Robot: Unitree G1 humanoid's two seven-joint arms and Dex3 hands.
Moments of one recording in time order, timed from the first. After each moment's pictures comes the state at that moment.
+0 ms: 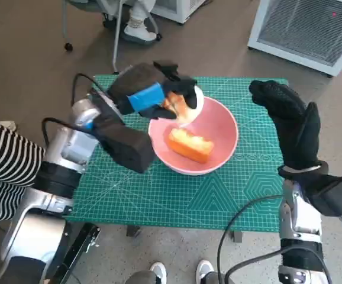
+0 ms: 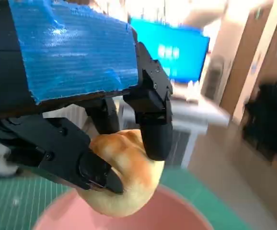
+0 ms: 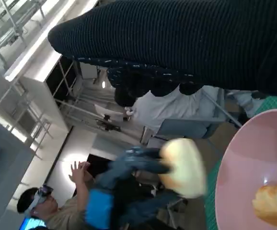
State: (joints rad) left arm -1.01 0.40 -0.34 0.73 0.48 -0.55 -0.21; right arm -0.49 -0.19 -0.15 0.34 0.28 -0.49 0.40
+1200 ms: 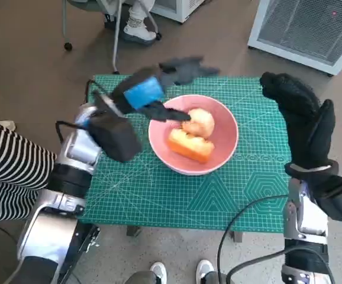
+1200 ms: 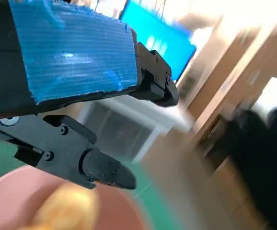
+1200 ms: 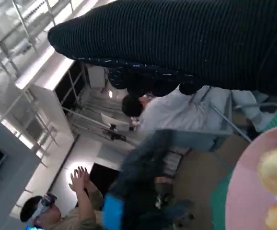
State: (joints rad) left arm -0.97 0.31 -0.10 0.77 0.12 -0.66 -0.34; right arm -0.49 -0.20 -0.17 0.25 0.27 -0.47 0.35
